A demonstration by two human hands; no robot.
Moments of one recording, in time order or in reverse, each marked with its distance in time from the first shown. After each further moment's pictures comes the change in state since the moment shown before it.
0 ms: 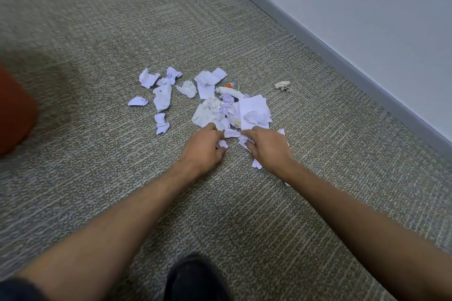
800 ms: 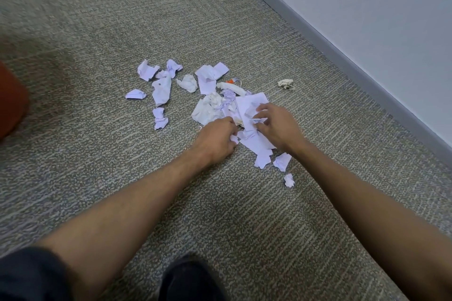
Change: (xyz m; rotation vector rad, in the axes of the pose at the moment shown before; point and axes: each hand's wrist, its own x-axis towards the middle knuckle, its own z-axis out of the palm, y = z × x) left_hand 0.031 0.011 0.009 -0.019 -0.053 0.100; right_hand 0.038 0.035 -0.015 0.204 0.020 0.052
